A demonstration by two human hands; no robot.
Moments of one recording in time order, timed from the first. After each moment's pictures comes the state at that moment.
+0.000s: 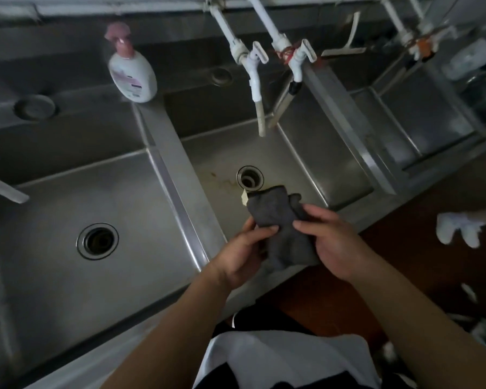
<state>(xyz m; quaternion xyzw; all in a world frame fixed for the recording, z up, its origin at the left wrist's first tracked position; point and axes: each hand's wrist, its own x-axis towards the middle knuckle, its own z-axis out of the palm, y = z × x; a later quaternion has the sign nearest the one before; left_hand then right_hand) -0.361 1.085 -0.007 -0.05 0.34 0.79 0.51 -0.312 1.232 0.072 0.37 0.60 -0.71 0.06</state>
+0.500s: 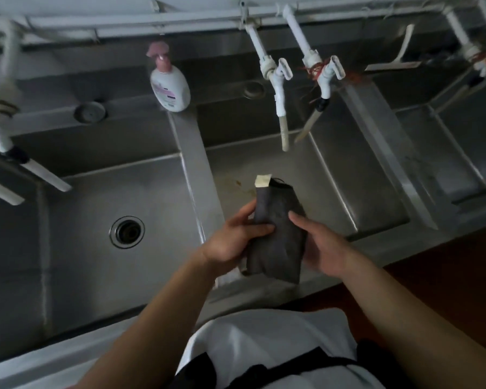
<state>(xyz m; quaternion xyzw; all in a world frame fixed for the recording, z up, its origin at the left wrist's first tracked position) -0.400 1.083 0.017 -0.01 0.46 0.77 0.43 -0.355 1.279 0.022 0.28 0.44 -0.78 0.34</state>
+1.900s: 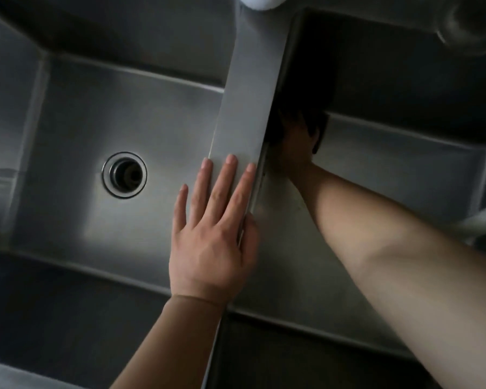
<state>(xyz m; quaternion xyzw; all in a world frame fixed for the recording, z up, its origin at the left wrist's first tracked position) -0.507 1.096 -0.141 -0.12 0.97 0.19 0.02 -0.715 1.189 -0.322 -0.10 0.95 -0.23 0.20</state>
